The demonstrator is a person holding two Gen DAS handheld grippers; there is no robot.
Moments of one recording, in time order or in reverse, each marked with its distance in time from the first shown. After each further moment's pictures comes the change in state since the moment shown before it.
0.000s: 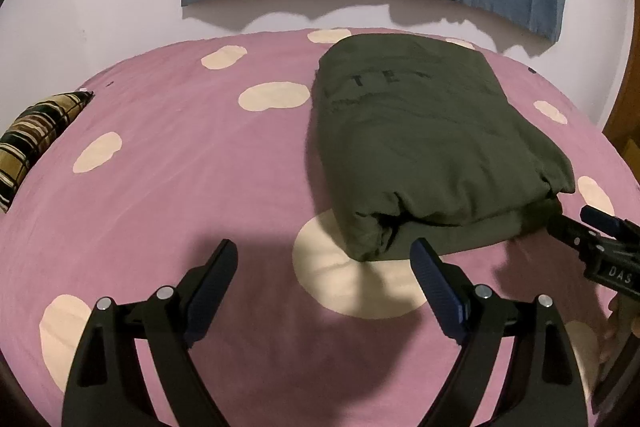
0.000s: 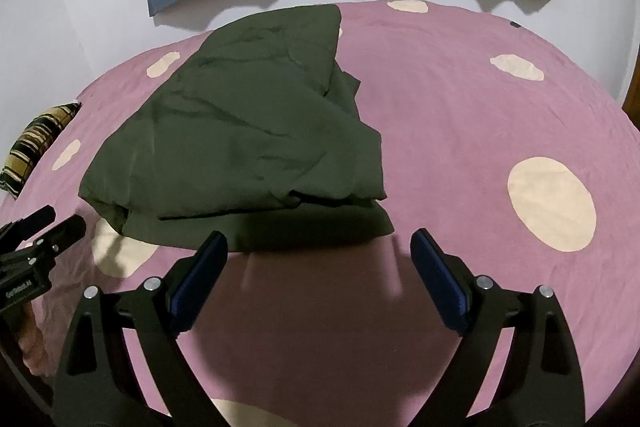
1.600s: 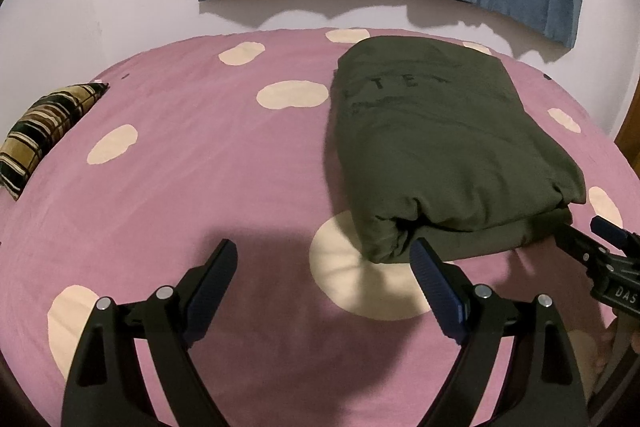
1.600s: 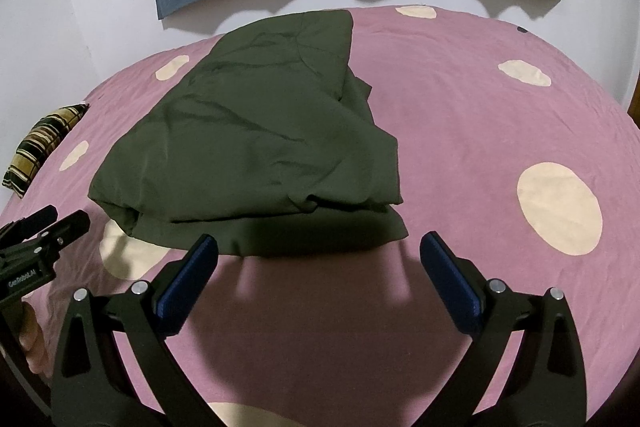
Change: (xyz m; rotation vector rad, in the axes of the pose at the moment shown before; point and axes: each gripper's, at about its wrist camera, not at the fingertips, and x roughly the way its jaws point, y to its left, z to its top) left arm -0.001 0.004 0.004 -0.042 0.011 0.054; right arm -0.004 0.009 -0.002 -0.007 -0.018 0.020
